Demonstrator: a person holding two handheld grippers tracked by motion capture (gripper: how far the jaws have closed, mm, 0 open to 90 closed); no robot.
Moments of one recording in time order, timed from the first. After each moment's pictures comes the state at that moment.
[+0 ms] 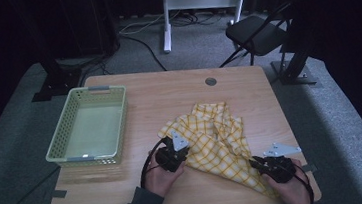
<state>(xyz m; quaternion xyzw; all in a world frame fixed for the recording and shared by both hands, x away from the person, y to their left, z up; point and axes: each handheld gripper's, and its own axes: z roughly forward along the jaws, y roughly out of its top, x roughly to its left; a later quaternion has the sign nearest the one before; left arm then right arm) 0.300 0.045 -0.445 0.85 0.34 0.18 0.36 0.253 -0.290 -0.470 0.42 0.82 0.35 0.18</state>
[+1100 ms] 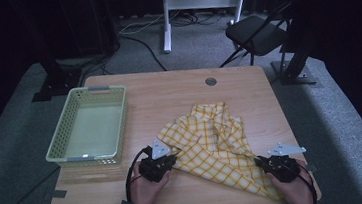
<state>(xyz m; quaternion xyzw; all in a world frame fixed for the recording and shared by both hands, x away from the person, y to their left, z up) 0.280 0.091 -0.458 0.83 0.39 0.14 0.37 0.254 -0.304 -0.475 0.45 0.81 0.34 0.18</state>
